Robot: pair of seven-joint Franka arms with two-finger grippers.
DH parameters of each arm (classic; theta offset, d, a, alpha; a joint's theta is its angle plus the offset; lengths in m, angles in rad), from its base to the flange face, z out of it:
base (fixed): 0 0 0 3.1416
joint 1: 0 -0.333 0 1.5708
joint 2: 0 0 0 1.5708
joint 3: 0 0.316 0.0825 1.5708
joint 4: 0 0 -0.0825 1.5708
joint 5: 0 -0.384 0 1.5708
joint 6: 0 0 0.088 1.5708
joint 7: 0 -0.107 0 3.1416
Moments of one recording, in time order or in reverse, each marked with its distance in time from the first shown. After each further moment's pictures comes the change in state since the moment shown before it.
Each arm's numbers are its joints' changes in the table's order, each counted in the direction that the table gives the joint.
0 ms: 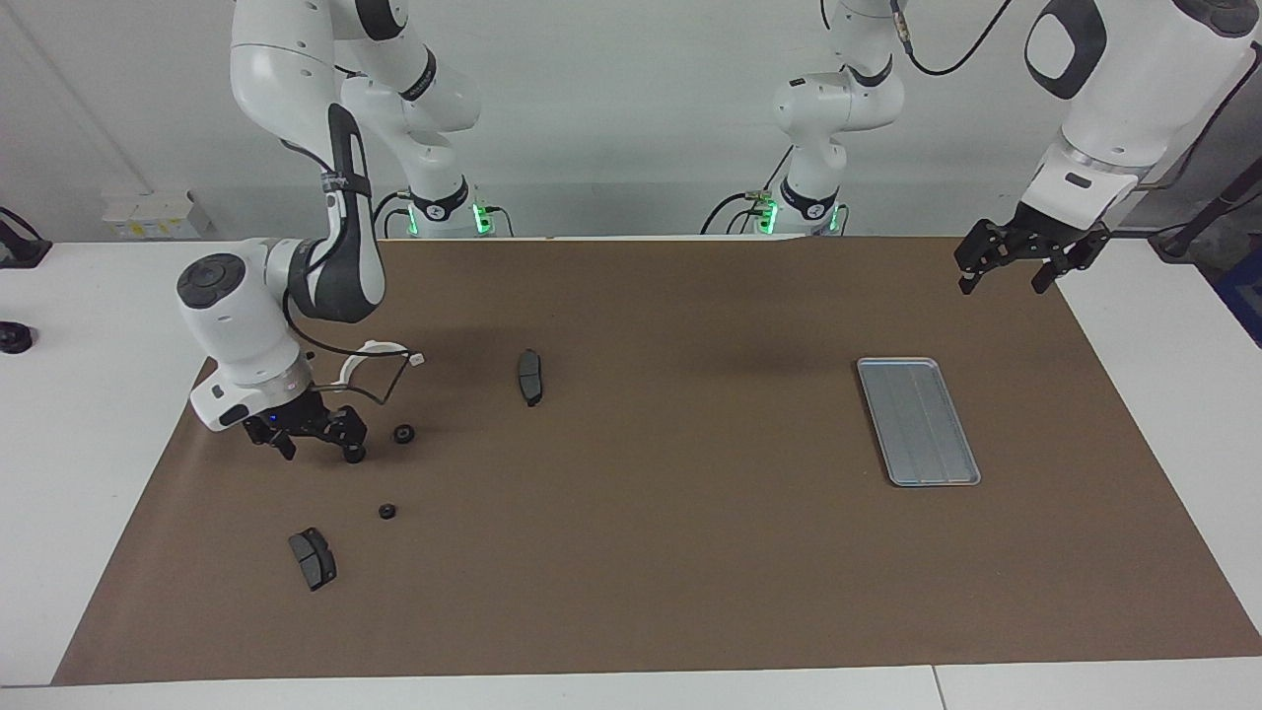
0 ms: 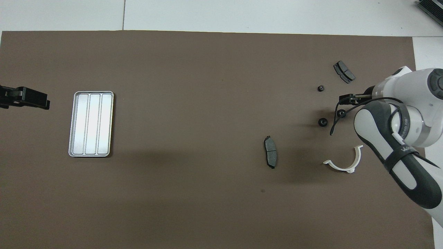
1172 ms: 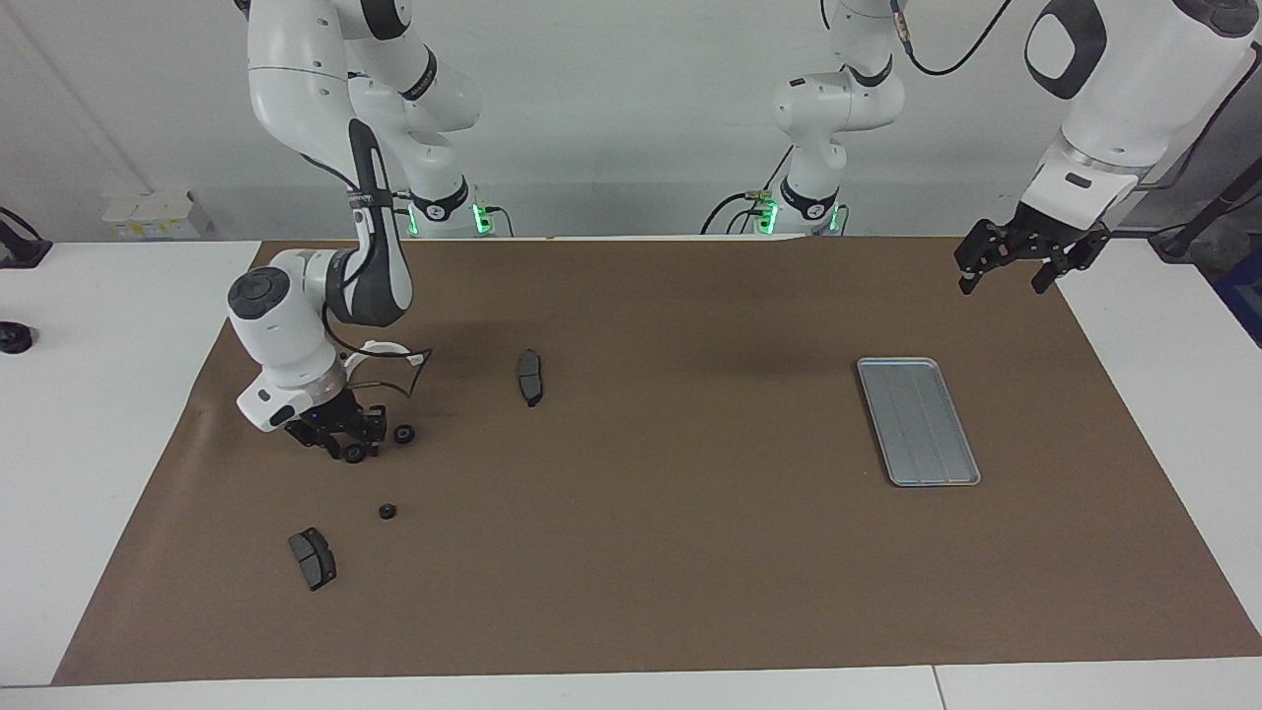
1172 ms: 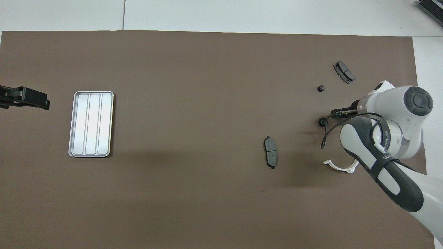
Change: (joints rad) left arm 0.000 0.000 0.000 0.000 0.000 0.000 0.000; right arm -0.020 0.000 -0.003 -0.113 0.000 -0.086 0.067
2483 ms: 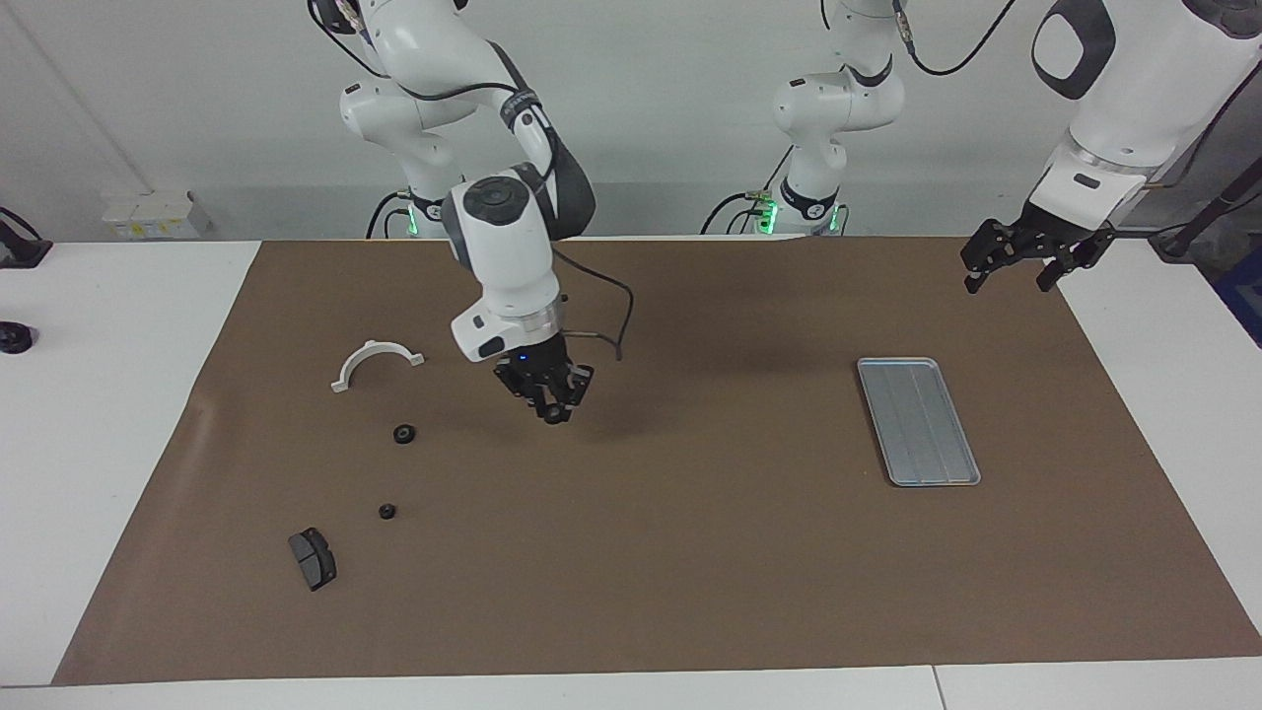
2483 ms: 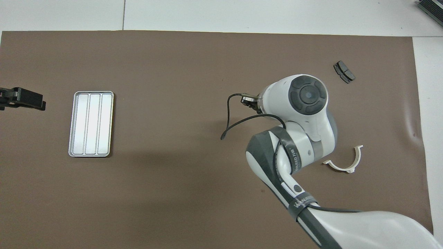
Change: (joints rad) left arm -0.017 0.000 0.009 0.000 0.000 0.008 -0.004; right arm -0.523 -0.007 0.021 0.277 -0.001 0.186 -0.898
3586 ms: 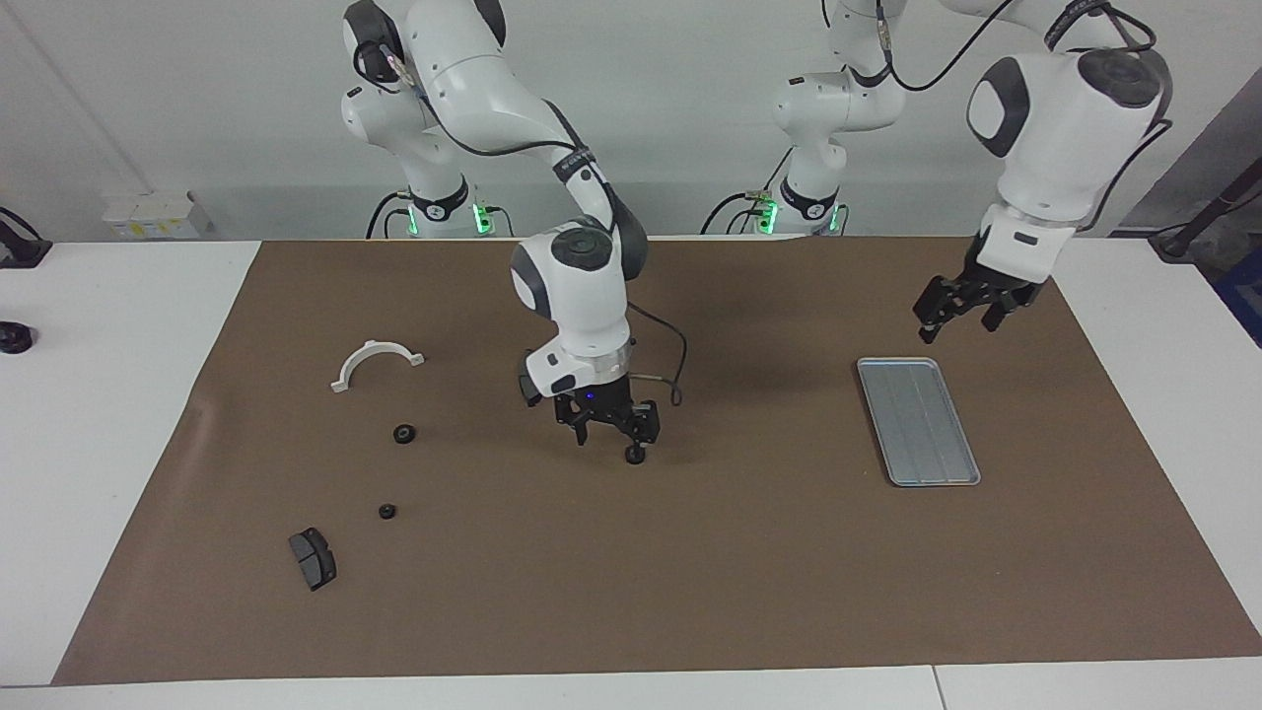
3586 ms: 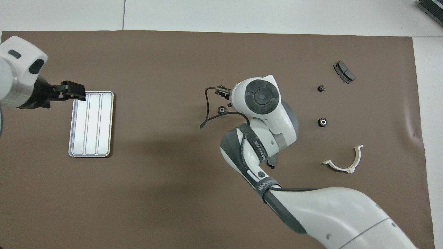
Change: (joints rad) left arm 0.136 0.029 -0.026 -0.173 0.003 -0.294 0.404; right arm -0.017 0.138 -0.041 0.152 0.079 -0.031 -0.136
